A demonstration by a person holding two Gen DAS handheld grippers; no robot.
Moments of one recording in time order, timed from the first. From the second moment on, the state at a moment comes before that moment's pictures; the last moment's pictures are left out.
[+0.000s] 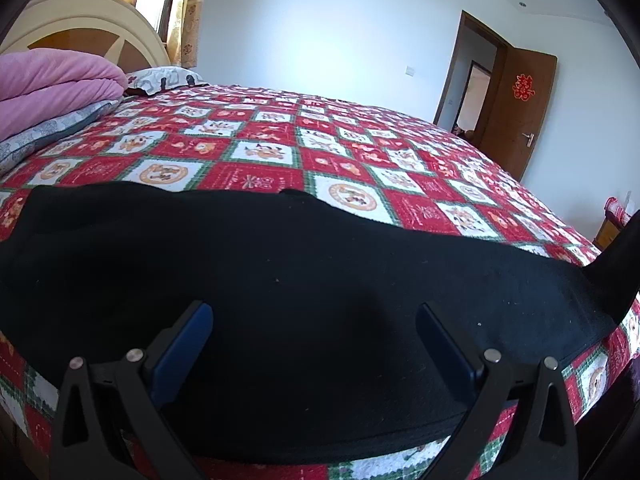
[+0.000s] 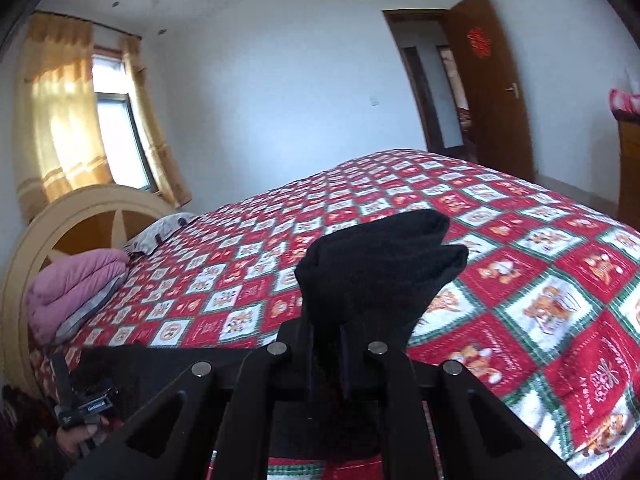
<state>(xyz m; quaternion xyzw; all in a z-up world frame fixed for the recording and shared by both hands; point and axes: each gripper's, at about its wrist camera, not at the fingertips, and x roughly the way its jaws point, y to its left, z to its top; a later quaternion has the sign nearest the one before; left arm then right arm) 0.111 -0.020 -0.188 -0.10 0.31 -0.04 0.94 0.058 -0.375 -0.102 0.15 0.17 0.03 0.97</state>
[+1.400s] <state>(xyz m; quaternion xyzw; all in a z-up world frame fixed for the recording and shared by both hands) 0.096 0.006 -0.195 -0.11 0.29 -0.02 0.95 0.115 -0.166 -0.149 0.02 0.25 0.23 0.94</state>
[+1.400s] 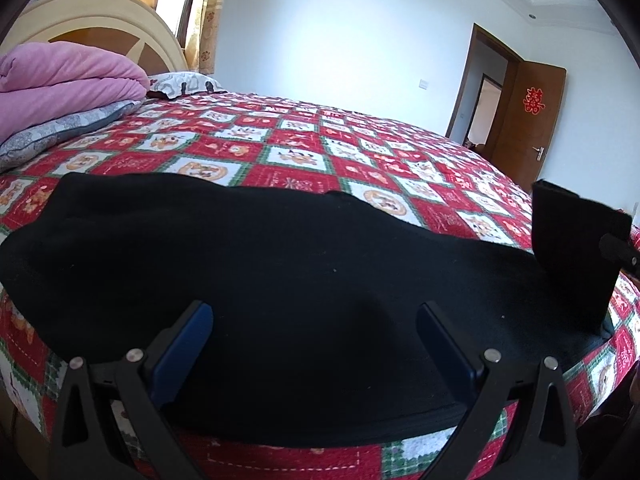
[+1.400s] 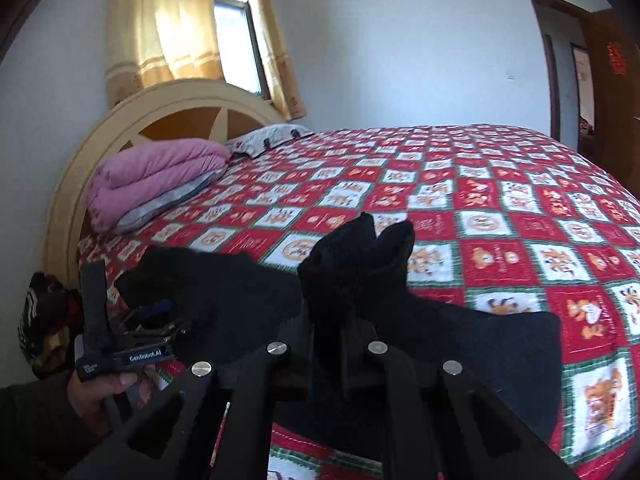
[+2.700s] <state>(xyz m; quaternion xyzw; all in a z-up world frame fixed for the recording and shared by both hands) 0.100 -0.035 -0.165 -0.11 0.29 -0.10 0.94 0.095 -0.156 -0.175 -0.10 0.33 0.21 0.91</state>
